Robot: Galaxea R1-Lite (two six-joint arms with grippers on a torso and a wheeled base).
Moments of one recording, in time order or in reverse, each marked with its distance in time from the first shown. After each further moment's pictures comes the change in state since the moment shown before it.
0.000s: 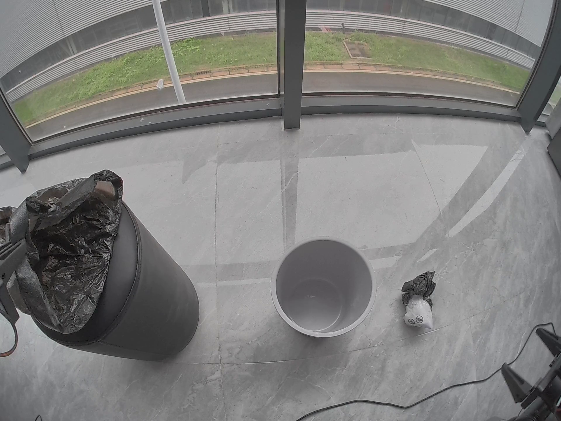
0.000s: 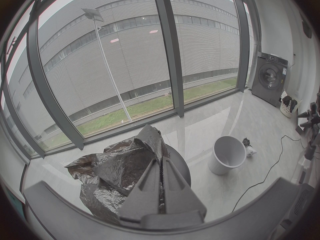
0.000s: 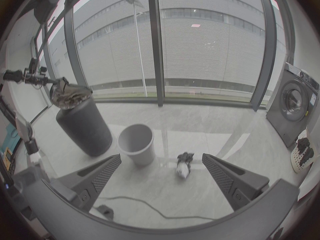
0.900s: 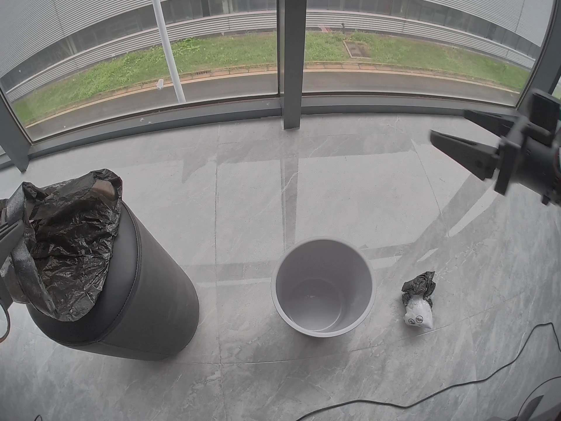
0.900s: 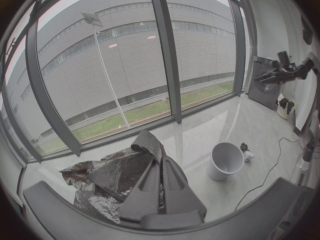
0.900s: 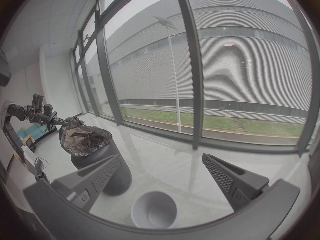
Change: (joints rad) left arm -0.028 0.023 -0.059 -0.013 -0.014 0.002; right arm 0.245 1.049 -0.911 -0.331 0.151 -0.088
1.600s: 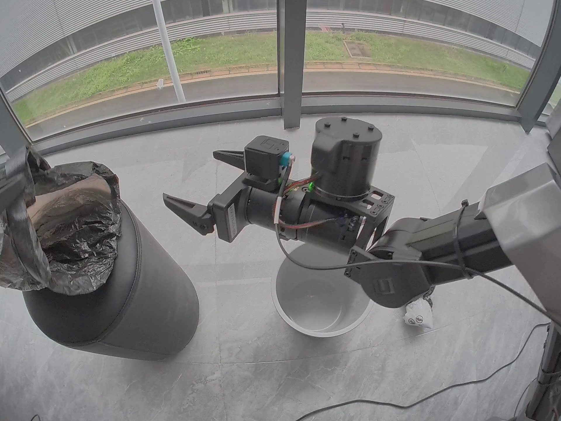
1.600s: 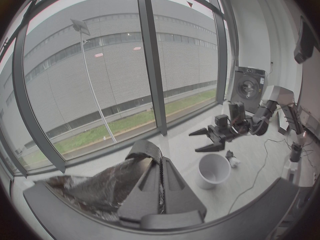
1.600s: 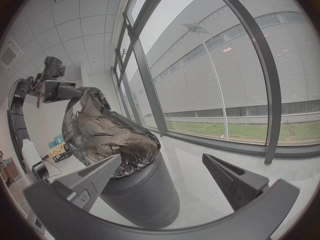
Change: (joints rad) left arm -0.064 0.076 -0.200 0.065 -0.129 0.027; right arm 0.395 0.852 -0.497 -0.455 0.094 0.039
